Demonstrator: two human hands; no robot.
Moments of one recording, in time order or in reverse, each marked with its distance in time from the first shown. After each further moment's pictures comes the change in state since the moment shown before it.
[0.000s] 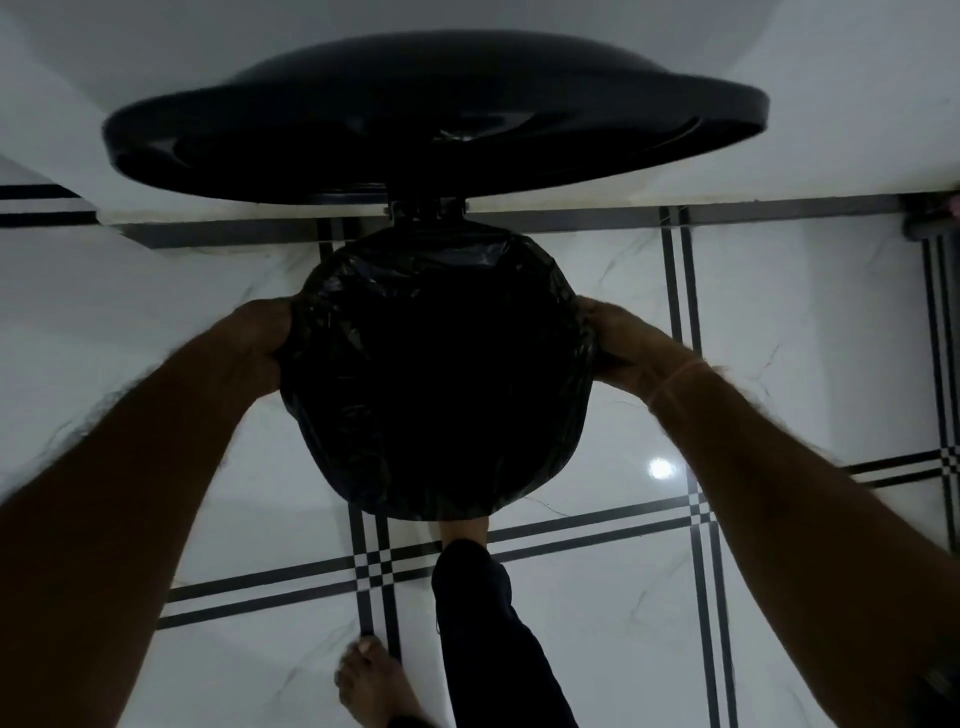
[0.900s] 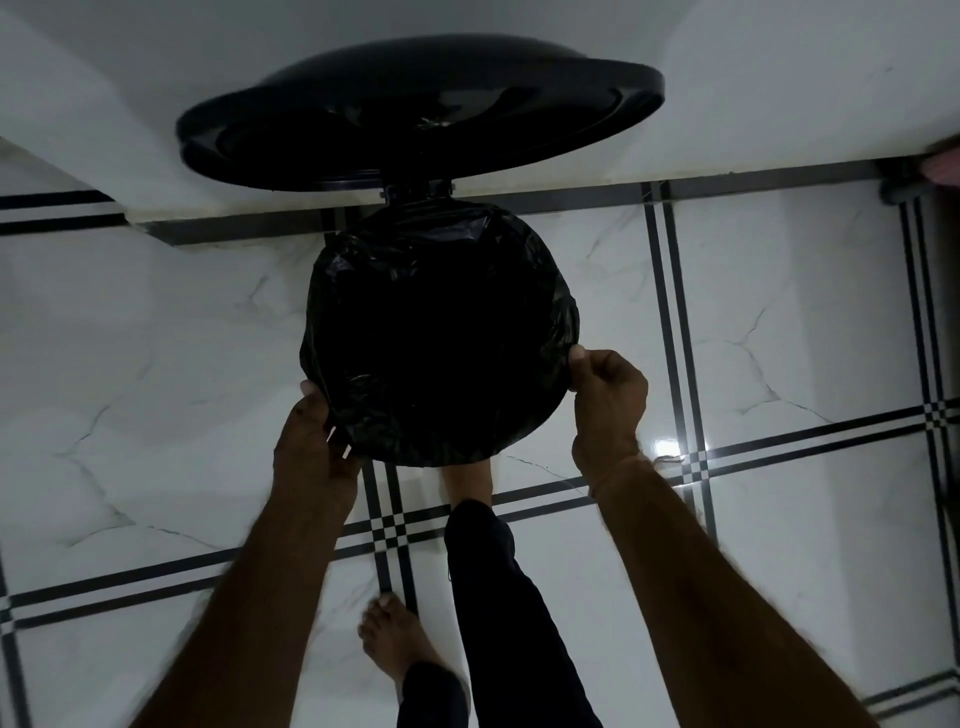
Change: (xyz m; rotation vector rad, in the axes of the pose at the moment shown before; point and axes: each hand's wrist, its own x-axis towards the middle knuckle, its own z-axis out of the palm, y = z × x) left_hand -0.104 -0.116 0.033 -0.673 0.181 0.015; right_hand -0.086 0.103 0.057 0.003 0.804 -0.476
